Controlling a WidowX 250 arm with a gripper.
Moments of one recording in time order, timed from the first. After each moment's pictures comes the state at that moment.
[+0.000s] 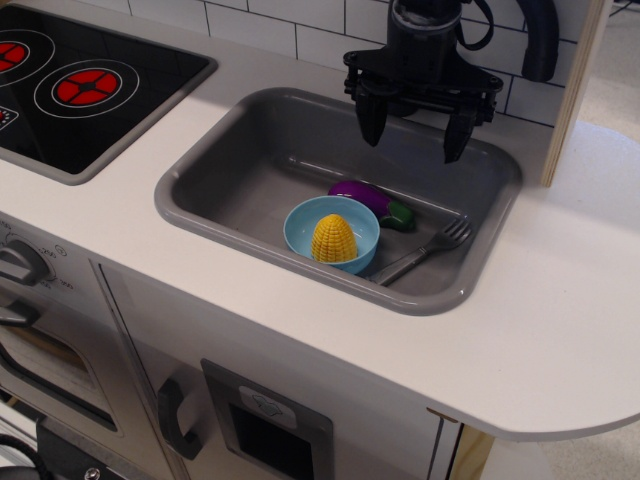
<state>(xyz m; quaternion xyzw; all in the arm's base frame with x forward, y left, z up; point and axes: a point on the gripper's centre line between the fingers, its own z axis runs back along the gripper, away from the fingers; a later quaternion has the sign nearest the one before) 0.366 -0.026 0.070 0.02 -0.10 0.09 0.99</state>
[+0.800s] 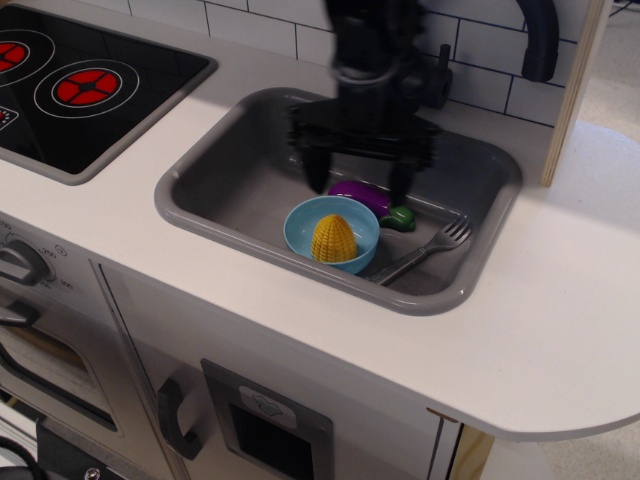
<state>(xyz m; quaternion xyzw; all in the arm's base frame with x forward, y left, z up) 0.328 0.005 0.043 0.01 -0.08 0.14 0.99</state>
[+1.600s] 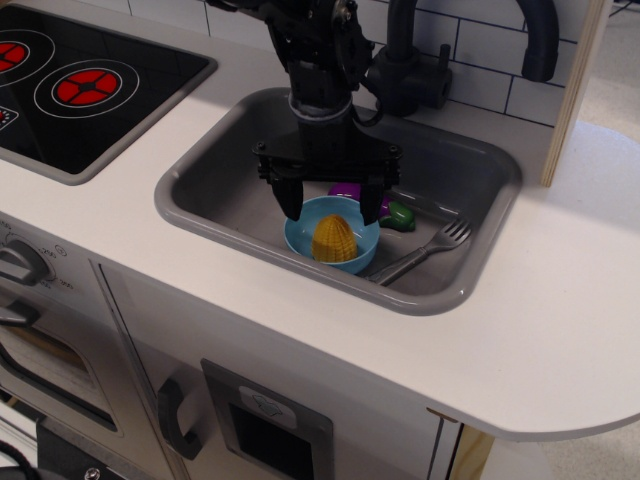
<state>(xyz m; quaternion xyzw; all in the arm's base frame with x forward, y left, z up) 0.325 0.019 0.015 -0.01 -0.10 0.19 0.98</state>
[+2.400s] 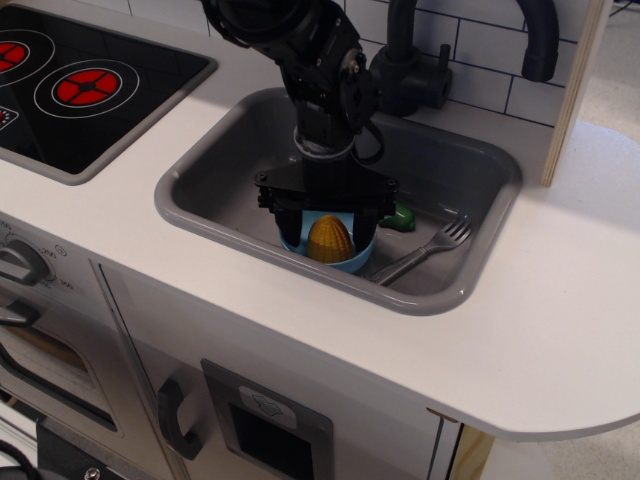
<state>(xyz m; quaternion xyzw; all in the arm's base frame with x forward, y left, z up) 0.320 0.017 -0.008 0.02 -0.10 0.20 0.97</state>
